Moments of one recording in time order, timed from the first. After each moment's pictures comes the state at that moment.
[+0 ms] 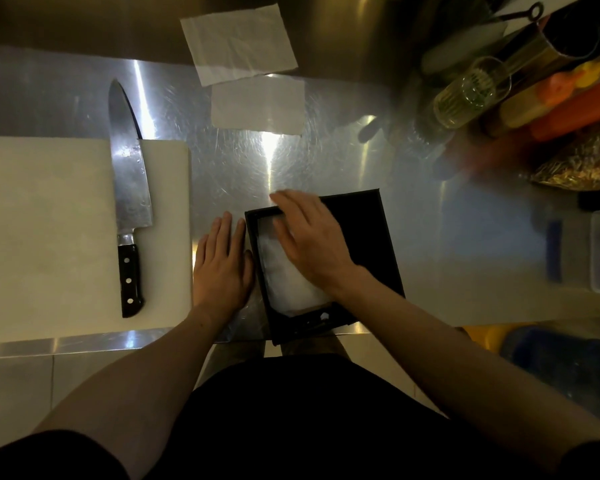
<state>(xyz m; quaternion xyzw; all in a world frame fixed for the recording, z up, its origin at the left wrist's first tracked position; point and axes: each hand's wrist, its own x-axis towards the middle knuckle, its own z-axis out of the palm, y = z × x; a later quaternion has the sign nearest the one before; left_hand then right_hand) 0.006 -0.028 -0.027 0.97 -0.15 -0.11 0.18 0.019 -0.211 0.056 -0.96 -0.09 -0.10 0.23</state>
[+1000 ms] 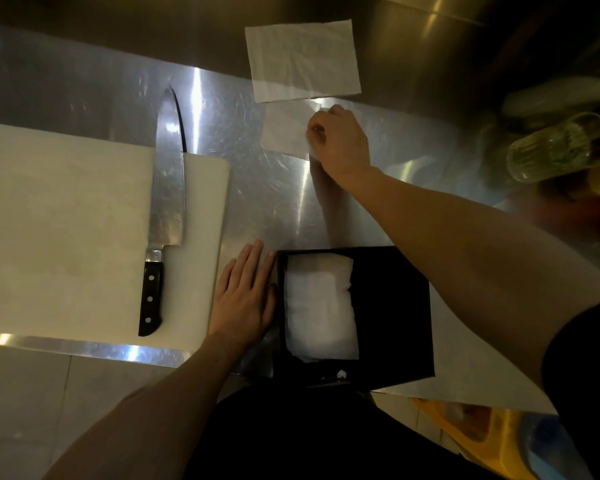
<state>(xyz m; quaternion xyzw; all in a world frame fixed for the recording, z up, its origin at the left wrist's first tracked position) 0.012 -0.034 -0.018 0.98 -0.13 -0.09 0.15 0.247 -0.239 -0.007 -0.98 -0.03 0.03 0.21</state>
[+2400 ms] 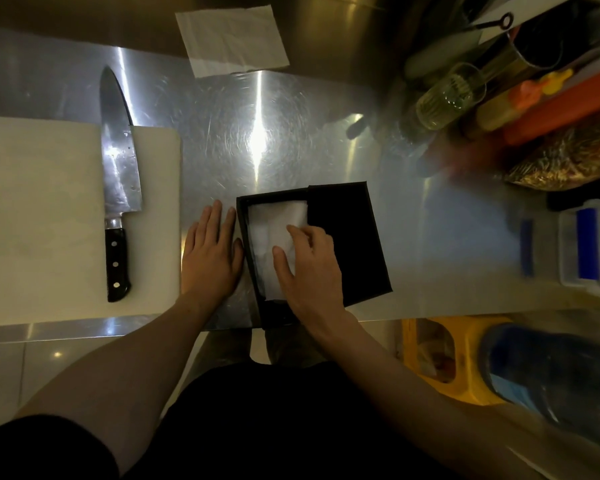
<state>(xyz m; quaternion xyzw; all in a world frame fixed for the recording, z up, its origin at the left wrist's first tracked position) 0.006 -0.025 -0.042 0.97 -0.16 -0.07 0.19 -0.055 -0.187 0.060 -0.97 0.13 -0.02 0.21</state>
